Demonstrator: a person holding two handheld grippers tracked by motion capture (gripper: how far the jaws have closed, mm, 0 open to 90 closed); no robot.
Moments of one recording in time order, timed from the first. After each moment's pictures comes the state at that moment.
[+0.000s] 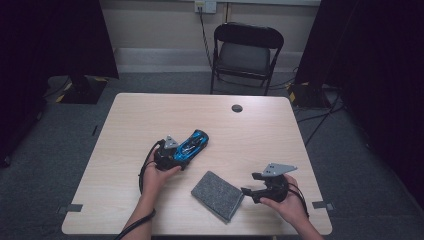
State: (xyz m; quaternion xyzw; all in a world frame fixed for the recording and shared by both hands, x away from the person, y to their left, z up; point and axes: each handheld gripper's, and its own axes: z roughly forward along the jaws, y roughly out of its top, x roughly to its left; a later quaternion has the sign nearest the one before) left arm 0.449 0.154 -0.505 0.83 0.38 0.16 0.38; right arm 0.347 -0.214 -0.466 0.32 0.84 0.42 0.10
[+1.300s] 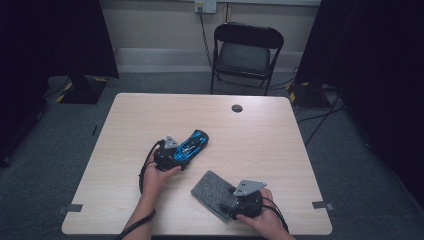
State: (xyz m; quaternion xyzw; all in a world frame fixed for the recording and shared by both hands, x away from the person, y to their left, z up) left arm 0.449 0.155 -0.505 0.83 0.38 0.16 0.38; right arm 0.317 -0.150 -0.497 0.25 0.88 0.39 0.11
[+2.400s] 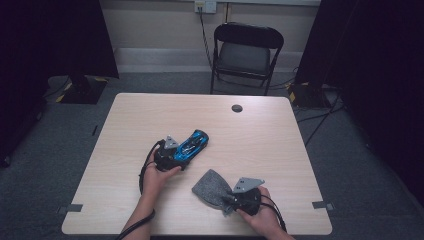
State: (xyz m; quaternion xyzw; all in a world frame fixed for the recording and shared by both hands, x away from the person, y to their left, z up) left arm 0.449 0.155 -0.505 0.83 0.38 0.16 0.38; right arm 0.323 -0.147 -0.491 0.27 0.88 0.38 0.10
